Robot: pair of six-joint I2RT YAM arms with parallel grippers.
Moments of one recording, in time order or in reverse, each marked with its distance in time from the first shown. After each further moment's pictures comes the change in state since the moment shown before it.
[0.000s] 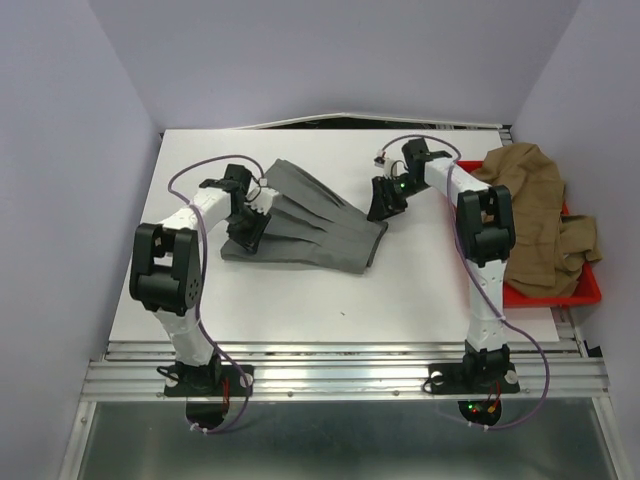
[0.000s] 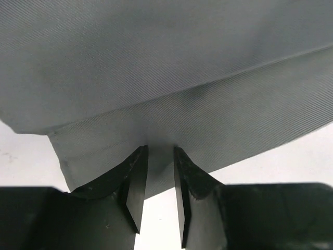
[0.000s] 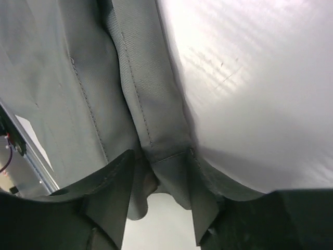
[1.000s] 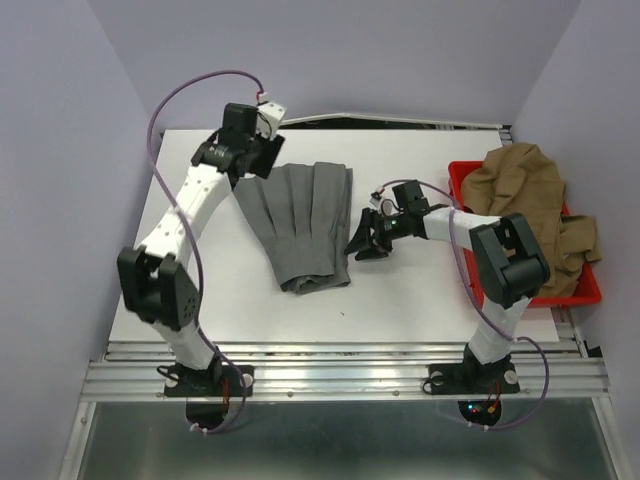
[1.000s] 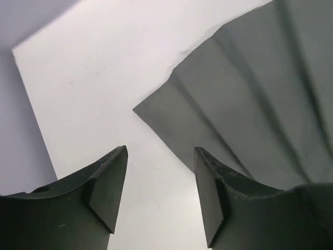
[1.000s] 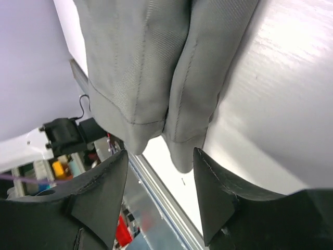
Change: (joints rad) left arm -0.035 0.074 0.495 0.160 -0.302 -0.048; right arm 0.177 -0.394 -0.777 0.628 -0.146 0.690
